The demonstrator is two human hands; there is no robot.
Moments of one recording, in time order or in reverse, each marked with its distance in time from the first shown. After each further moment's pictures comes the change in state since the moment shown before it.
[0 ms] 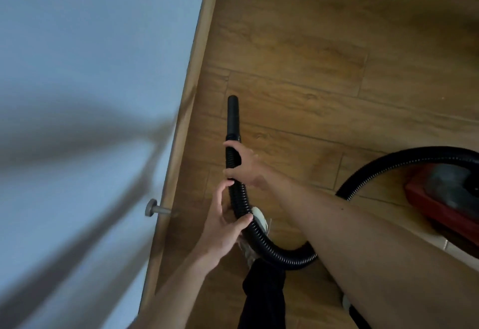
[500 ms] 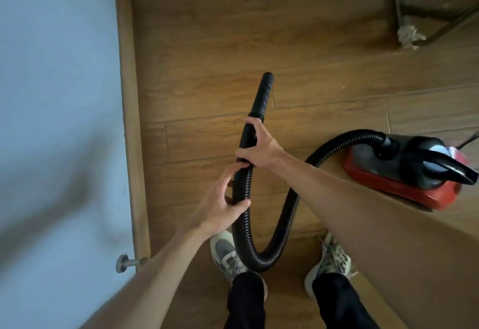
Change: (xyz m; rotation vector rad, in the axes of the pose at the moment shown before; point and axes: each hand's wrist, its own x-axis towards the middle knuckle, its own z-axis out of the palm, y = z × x) left_hand 0.008 0.103 0.139 0.838 -0.283 0.427; right_hand -0.107 0.045 -0.185 0.364 0.429 -0.050
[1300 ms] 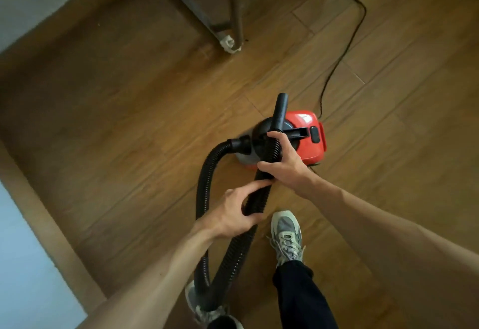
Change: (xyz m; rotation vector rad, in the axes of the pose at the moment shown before) left_hand 0.053 0.210 0.240 0.540 -0.654 0.225; right_hand -0.184 0.182 -0.276 0.549 0.532 0.036
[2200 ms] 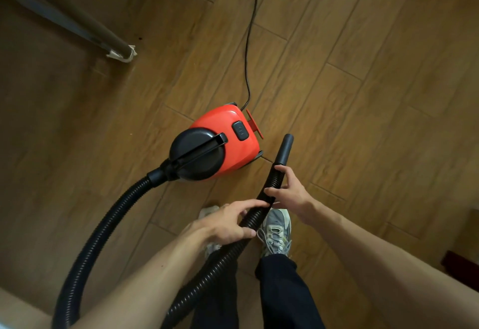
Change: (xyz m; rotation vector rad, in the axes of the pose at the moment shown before) left_hand 0.150 0.069 0.093 0.299 -0.623 -0.238; right_hand -0.008 0.161 -0.135 0.445 0.139 0.500
